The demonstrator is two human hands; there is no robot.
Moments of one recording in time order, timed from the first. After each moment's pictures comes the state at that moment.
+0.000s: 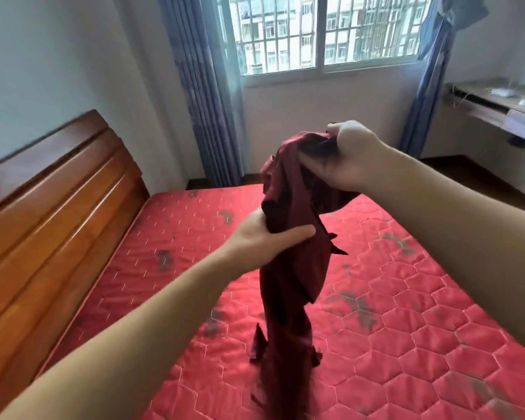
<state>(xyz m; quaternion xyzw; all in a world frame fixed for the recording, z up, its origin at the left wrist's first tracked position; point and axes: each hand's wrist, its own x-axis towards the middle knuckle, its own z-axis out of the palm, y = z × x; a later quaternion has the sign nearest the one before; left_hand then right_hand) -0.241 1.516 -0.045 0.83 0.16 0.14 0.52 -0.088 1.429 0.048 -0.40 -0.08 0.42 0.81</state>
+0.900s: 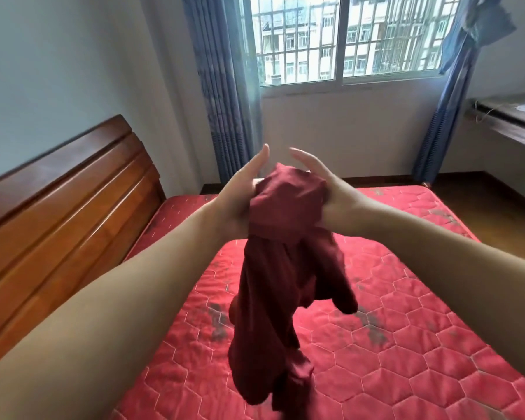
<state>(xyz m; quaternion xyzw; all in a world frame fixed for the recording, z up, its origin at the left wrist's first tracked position) -0.229 1.560 0.016 0.51 0.11 0.00 0.85 -0.115 1.413 0.003 -0.66 -0.57 0.19 0.45</state>
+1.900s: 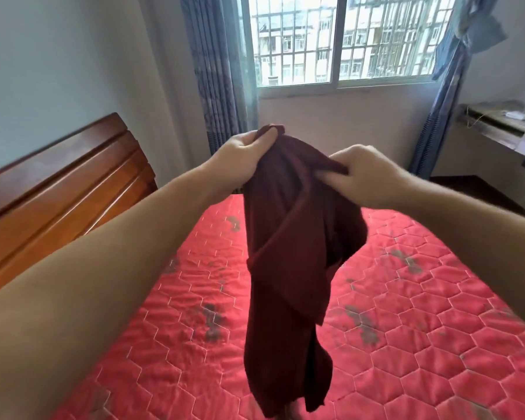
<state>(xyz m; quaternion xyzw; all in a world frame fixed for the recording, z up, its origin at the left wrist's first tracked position) -0.215 1.568 0.054 0.74 0.15 0.24 0.61 -0.083 1.394 0.041 -0.78 -0.56 -0.06 0.29</state>
